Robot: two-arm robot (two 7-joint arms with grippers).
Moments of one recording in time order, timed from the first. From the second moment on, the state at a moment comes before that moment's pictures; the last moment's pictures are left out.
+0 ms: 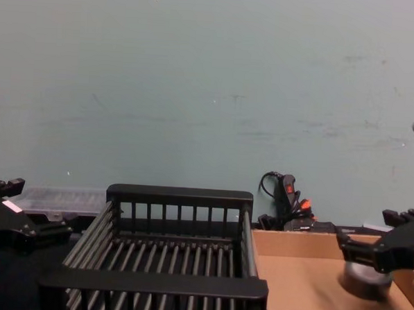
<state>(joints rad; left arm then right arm) -0.20 0.60 0.45 -1.41 -0.25 -0.12 0.03 0.25 0.28 -0.26 -1.36 -0.05 0.11 0.20</state>
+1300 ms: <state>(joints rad) -0.20 0.60 0.45 -1.41 -0.25 -0.12 0.03 0.08 0.36 -0.22 -1.71 0.03 0.31 0.35</state>
